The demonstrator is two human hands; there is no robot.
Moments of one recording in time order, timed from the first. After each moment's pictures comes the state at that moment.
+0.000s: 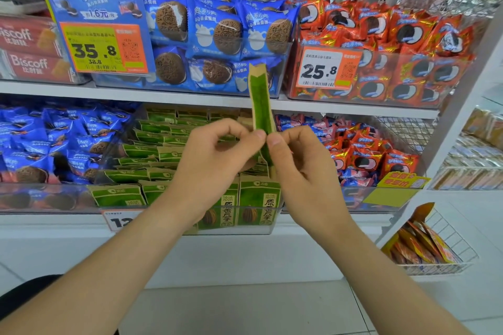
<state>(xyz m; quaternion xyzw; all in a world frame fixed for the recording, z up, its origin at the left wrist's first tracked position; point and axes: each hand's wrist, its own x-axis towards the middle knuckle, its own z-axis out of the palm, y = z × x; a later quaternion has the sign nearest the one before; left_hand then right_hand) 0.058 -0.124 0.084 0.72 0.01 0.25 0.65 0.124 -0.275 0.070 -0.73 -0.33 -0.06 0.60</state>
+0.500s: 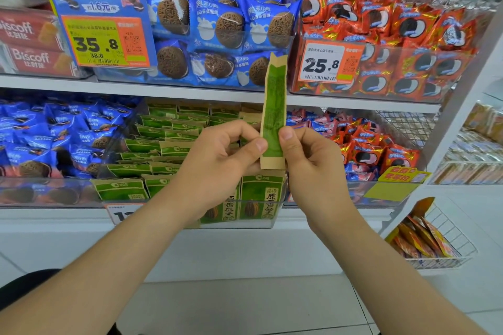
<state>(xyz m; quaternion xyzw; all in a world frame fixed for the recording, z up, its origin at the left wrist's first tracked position) 0.055 -0.124 0.077 0.73 0.00 0.19 0.66 0.125 -0.271 0.069 -0.70 -0.26 -0.03 0.66</state>
